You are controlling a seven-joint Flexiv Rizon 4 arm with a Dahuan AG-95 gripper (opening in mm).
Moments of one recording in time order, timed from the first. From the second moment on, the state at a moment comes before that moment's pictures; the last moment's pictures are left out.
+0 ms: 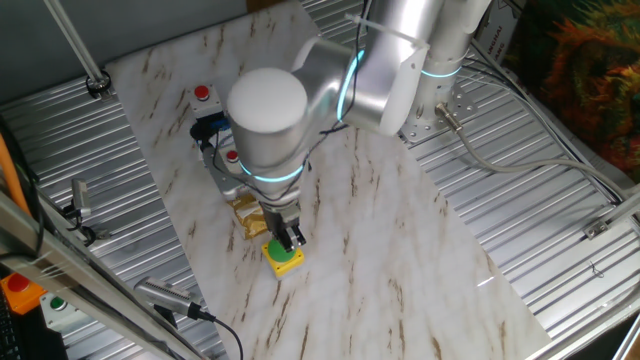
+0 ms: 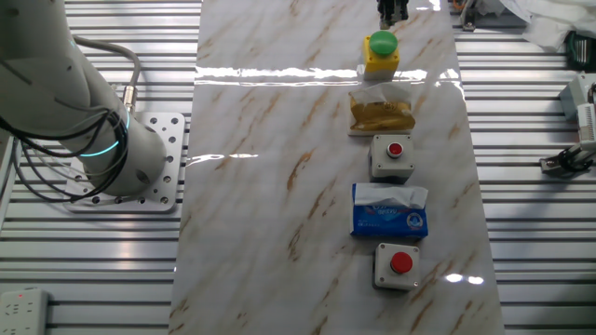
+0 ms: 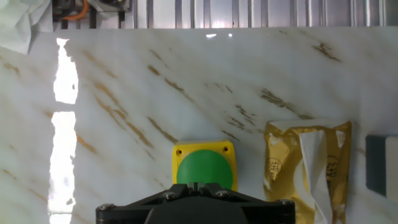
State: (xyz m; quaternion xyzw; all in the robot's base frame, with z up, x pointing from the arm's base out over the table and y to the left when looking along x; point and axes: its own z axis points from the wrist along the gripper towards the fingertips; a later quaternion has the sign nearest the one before) arm 0.533 0.247 0.127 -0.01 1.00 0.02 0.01
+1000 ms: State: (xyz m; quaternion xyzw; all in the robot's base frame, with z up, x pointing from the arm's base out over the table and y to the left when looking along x) arm 0.535 0.249 0.127 -0.03 1.00 0.02 0.02
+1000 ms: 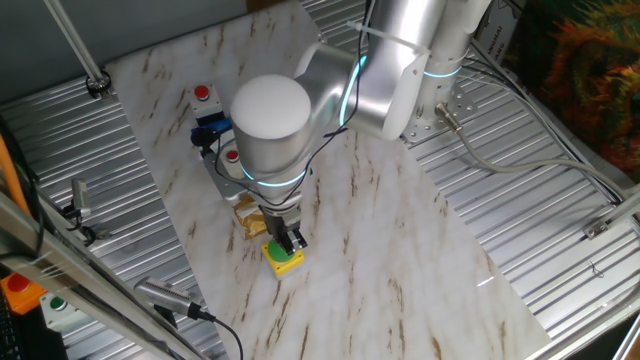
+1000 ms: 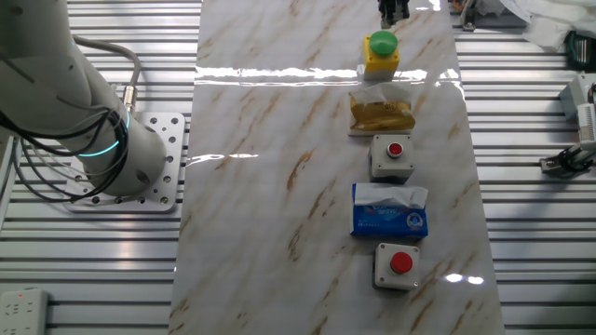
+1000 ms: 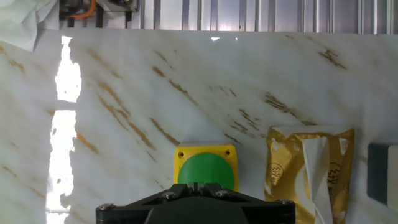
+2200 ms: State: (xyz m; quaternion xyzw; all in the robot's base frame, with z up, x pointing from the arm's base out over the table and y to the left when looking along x) arm 0.540 0.246 0.114 -0.03 1.00 0.01 0.03
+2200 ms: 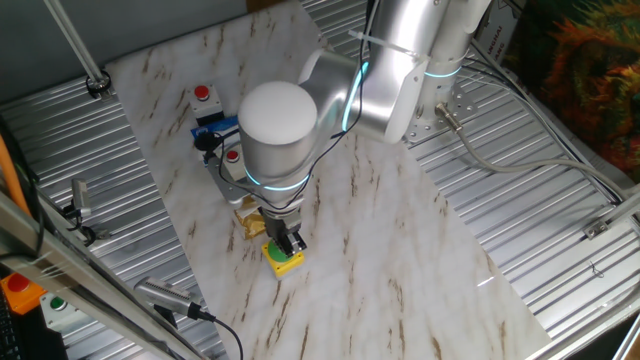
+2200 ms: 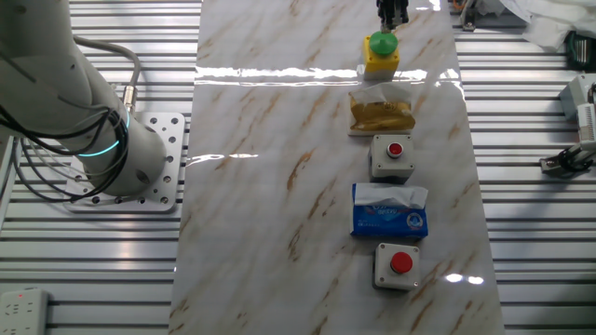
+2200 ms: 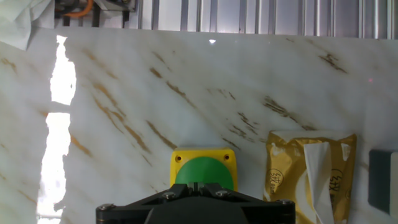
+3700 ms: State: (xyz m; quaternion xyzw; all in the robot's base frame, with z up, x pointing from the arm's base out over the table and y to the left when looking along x) arm 0.546 0.236 0.104 -0.04 1.00 0.01 0.03
